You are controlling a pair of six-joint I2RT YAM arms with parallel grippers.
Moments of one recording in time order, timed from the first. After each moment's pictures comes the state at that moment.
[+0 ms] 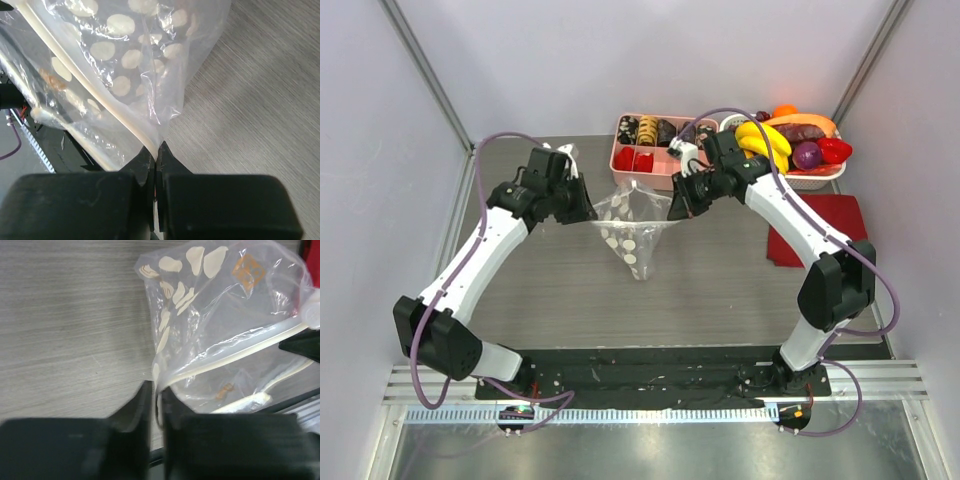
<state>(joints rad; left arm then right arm) -0.39 1.41 1.38 -0.78 0.12 -0.50 0.42 1.70 1.56 -0.78 -0.56 -0.03</state>
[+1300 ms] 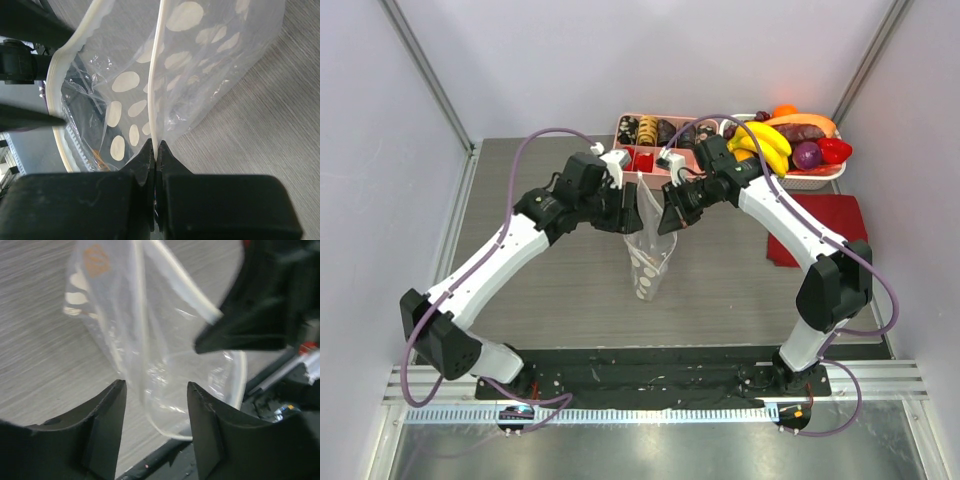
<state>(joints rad) -0.63 1.42 1.43 -0.69 0.18 -0.37 0.48 1.70 1.57 -0.85 -0.68 -0.05</state>
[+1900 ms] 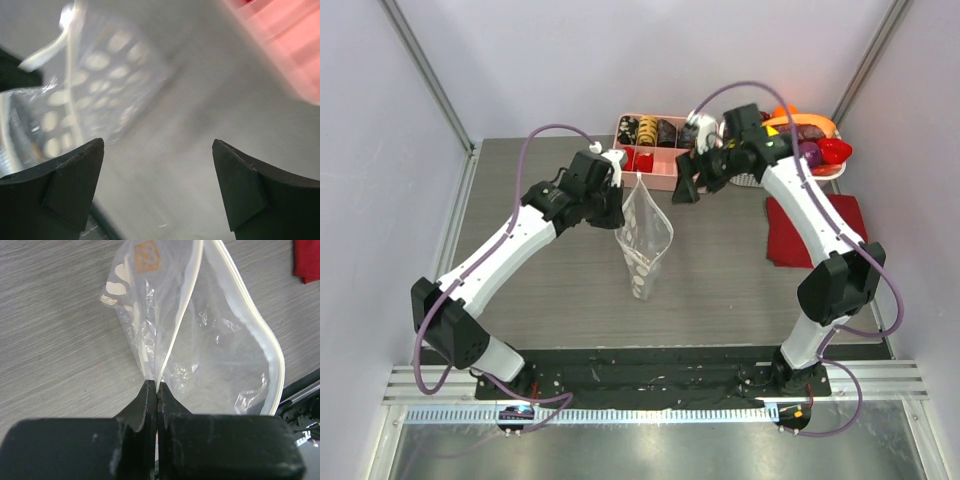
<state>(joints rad) -0.61 1.50 1.47 -0.76 0.05 -0.34 0.34 1.72 1.76 -0.92 -0.57 -0.15</state>
